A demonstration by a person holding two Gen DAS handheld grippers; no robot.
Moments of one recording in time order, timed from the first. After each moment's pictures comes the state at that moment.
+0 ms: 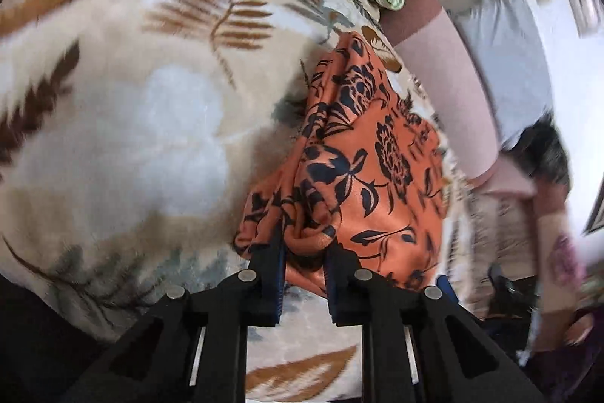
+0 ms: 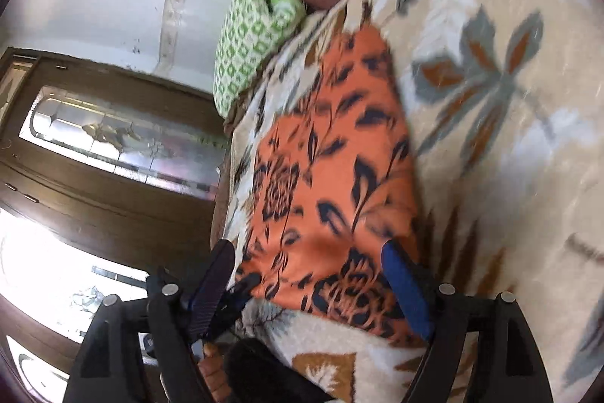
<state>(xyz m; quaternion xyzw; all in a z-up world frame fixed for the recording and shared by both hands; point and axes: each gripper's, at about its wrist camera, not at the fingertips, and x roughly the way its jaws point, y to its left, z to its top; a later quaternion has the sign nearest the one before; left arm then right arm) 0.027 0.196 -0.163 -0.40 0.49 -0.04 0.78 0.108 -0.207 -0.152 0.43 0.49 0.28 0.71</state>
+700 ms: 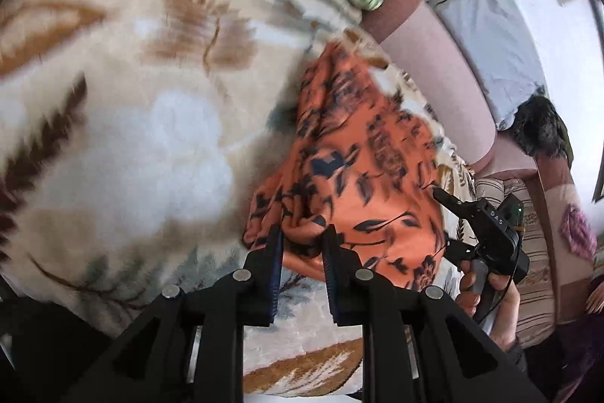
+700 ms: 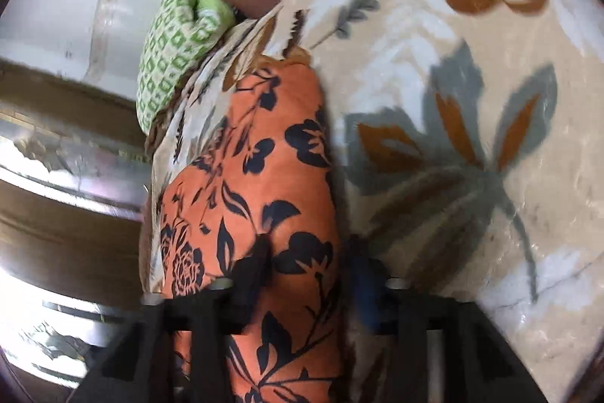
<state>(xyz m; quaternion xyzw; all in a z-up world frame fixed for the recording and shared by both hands) 0.021 0.188 -0.130 -0.32 0.46 -0.05 0.82 0.188 -0.193 -0.189 0.36 0.55 0.21 0.72</state>
